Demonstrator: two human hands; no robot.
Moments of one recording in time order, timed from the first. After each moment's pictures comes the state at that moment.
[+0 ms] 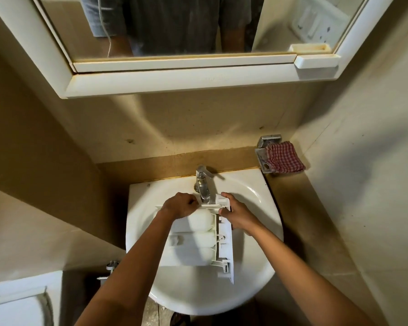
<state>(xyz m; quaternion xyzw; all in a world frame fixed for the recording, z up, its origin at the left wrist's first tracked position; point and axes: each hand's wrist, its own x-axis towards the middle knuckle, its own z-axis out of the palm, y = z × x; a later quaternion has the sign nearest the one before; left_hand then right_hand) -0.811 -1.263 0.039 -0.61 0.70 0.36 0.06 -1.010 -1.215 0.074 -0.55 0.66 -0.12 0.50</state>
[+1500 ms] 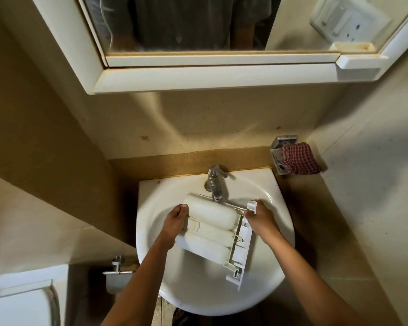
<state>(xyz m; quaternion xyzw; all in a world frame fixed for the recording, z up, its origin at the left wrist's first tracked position) -0.776 -1.208 -0.014 -0.67 0.34 0.58 -0.32 -1.014 -1.210 0.061 -0.44 0.78 -0.15 0.42</state>
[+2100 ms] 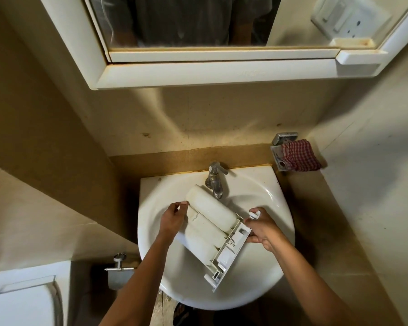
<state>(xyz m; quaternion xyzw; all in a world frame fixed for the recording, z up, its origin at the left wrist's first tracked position) -0.773 -1.204 0.003 -0.73 0.38 0.49 -0.29 -1.010 -1.189 0.057 -0.23 0.75 -0.26 0.57</state>
